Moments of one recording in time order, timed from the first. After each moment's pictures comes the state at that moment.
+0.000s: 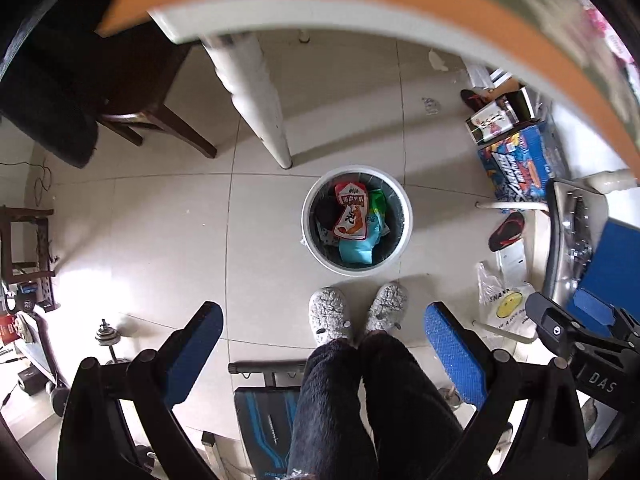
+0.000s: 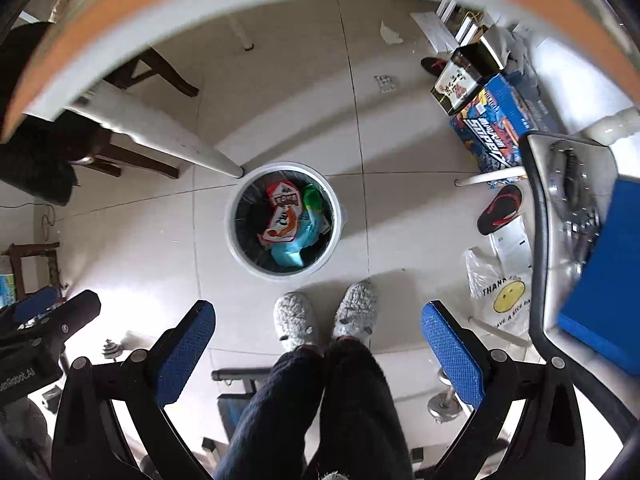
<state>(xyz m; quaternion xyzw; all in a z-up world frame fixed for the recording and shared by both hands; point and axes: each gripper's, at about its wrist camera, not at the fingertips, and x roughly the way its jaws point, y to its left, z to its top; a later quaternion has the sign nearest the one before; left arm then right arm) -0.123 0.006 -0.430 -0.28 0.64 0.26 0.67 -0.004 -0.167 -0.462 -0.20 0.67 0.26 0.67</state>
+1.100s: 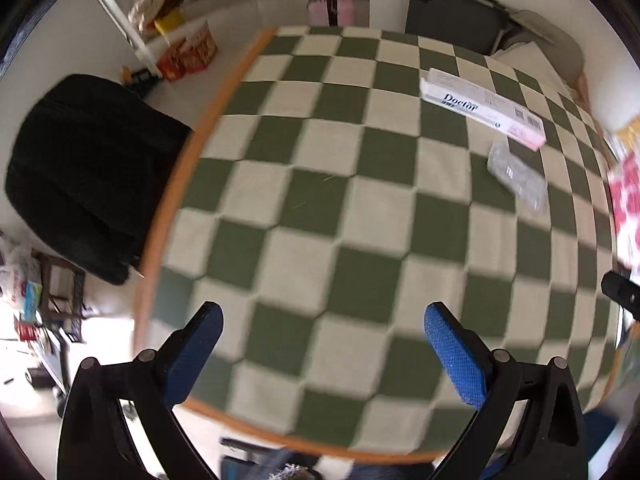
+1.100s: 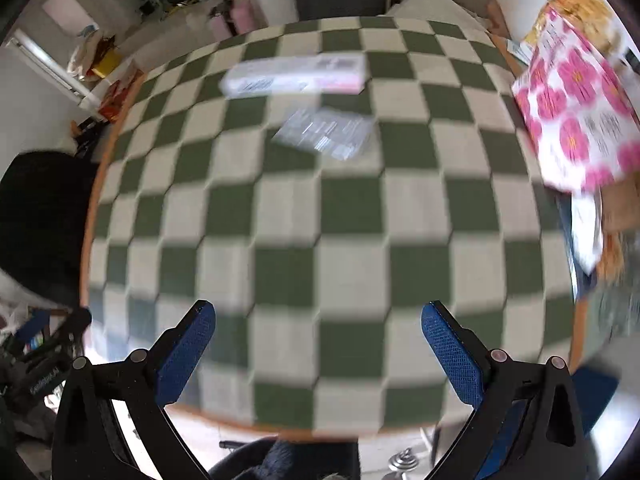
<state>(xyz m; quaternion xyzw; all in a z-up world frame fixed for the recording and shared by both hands) 0.220 0.157 -0.265 -0.26 0.55 0.38 0.70 0.379 -0.024 -0.241 -0.17 0.60 0.30 0.72</state>
